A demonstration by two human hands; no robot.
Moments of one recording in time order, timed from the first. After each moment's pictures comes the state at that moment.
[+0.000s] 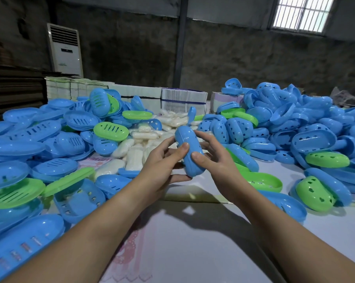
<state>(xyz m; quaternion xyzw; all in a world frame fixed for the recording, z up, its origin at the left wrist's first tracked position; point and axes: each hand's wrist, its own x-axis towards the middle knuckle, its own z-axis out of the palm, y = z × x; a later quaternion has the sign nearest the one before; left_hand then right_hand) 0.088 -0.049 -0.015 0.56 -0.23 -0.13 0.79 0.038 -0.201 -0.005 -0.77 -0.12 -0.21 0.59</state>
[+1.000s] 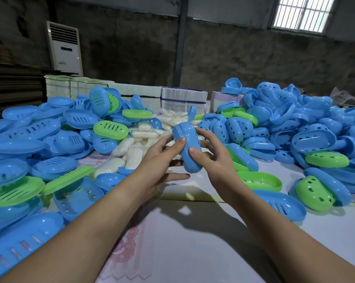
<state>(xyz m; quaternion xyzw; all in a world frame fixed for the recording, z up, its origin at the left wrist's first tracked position) 0.089 -0.043 -0.008 0.57 -0.22 -0.15 0.78 0.035 -0.190 -0.004 -0.75 -0.10 -0.26 0.60</state>
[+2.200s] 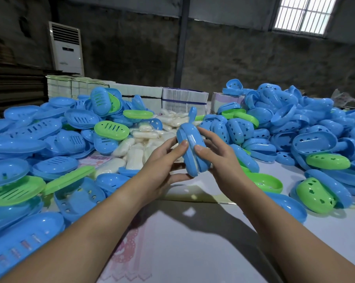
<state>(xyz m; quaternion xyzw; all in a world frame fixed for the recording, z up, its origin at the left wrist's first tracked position) 0.088 -0.045 -0.013 0.53 -0.26 -0.17 0.79 0.043 -0.205 -0.001 -0.74 -0.09 -0.20 0.64</state>
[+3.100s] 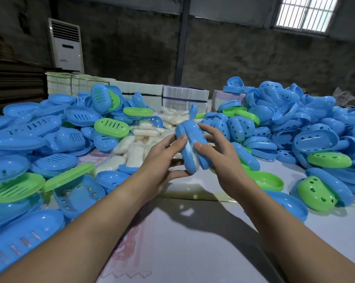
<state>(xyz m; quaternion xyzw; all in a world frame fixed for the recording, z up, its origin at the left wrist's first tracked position) 0.090 -0.047 -0.011 0.54 -0.24 -0.16 0.79 0.040 -0.198 0.003 -0.77 -0.07 -0.24 0.59</state>
